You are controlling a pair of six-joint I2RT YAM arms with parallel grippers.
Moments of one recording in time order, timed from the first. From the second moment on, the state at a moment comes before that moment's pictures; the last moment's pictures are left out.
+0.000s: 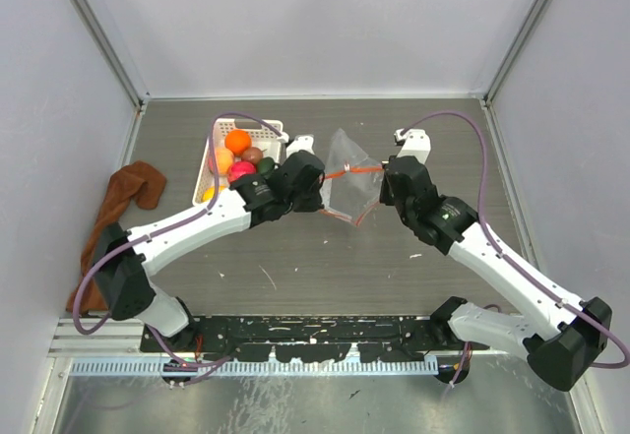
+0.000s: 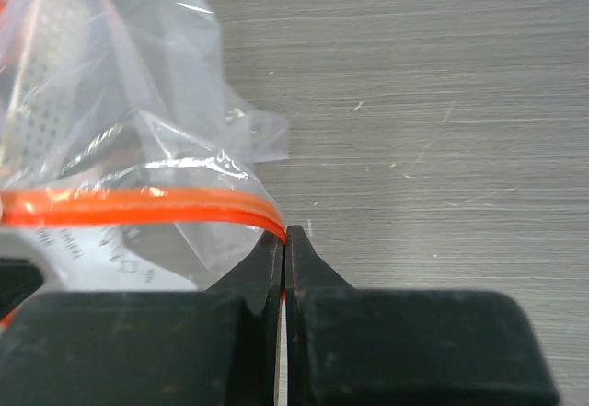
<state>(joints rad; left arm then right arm) -0.92 1.55 1.31 -0.52 -0.30 -0.76 0.66 1.03 0.96 -0.47 0.50 0.43</state>
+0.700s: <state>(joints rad) -0.92 1.52 1.35 -0.51 -0.07 -0.86 0.66 1.08 0.91 -0.34 0.15 0.45</state>
